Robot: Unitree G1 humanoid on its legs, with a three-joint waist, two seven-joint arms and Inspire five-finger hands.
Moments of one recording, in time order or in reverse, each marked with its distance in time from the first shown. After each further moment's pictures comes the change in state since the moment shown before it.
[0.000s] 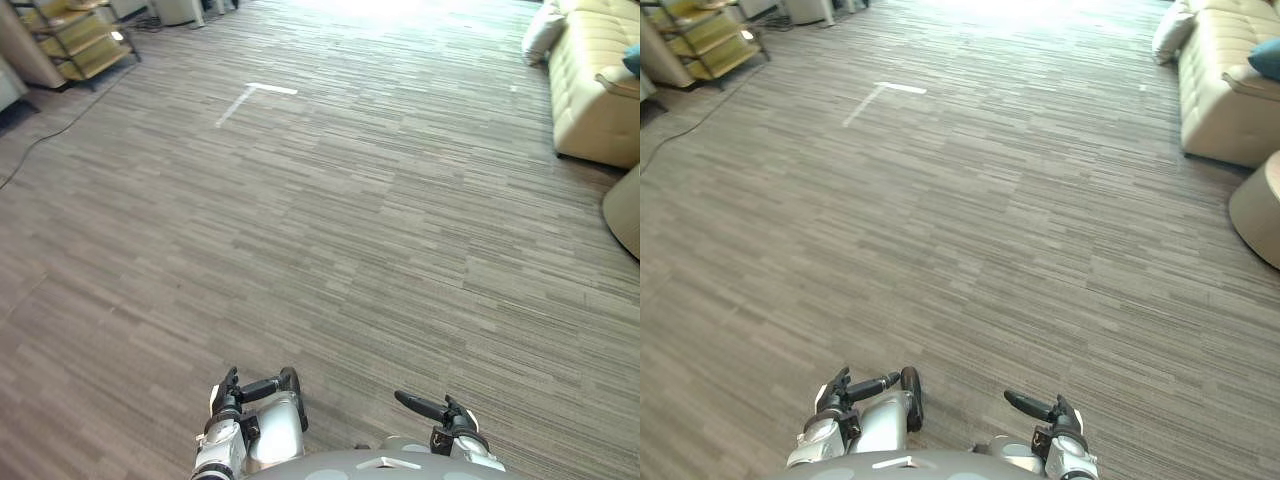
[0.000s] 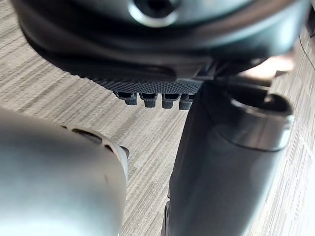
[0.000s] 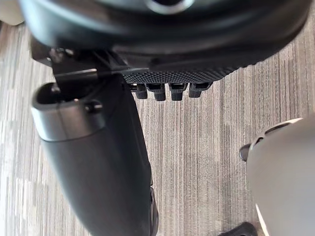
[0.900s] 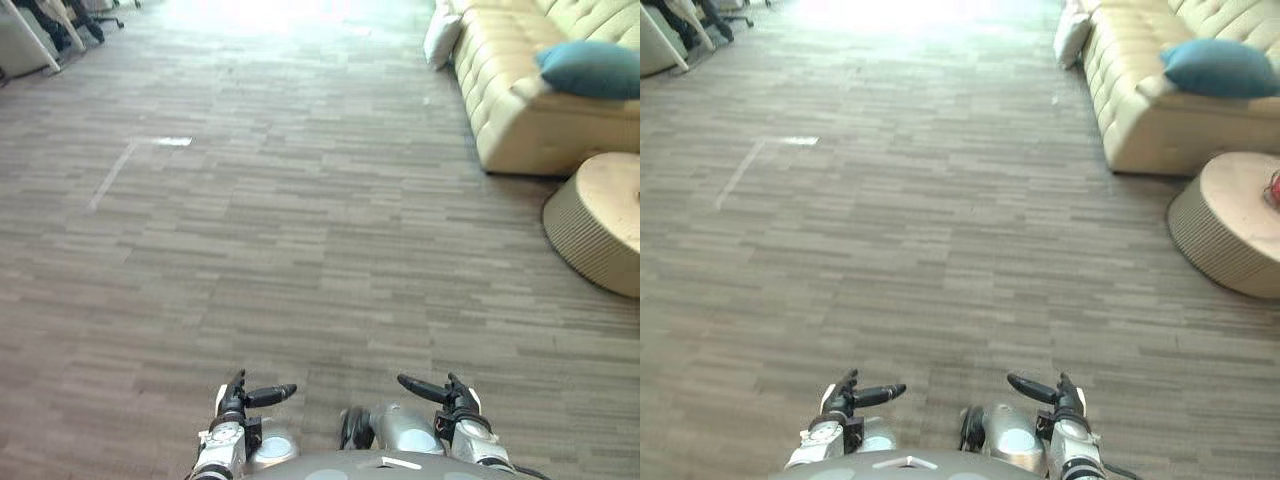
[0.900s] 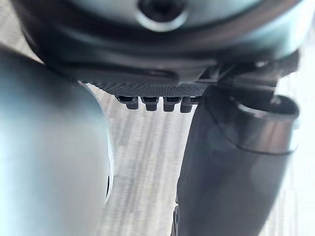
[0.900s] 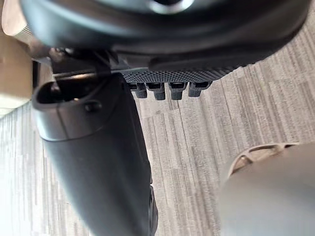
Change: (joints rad) left arm 0.007 0.006 -0.082 -0.023 0.085 -0.001 0.001; right arm -0.021 -0.020 0.030 -0.077 -0.059 0.023 0.015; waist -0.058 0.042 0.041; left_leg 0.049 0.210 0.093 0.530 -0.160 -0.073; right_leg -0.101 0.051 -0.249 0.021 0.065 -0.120
